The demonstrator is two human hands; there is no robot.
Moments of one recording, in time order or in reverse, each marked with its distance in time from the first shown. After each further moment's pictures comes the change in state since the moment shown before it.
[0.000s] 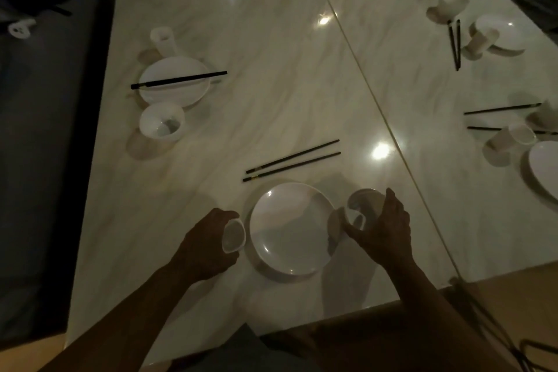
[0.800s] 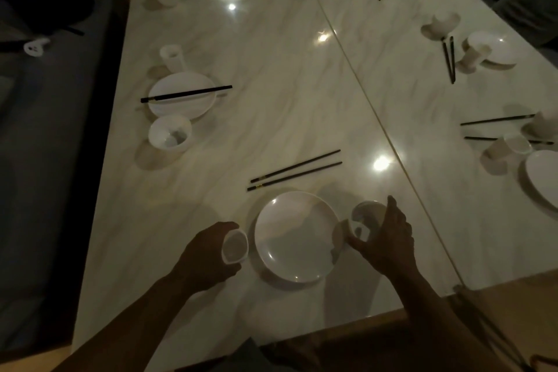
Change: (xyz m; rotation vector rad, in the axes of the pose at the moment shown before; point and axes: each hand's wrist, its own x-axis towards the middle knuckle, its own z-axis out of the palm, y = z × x) left_hand -0.011 -0.011 -0.002 -0.012 -0.012 -0.036; right_hand -0.011 -0.007 -0.009 0.048 -0.046 0.029
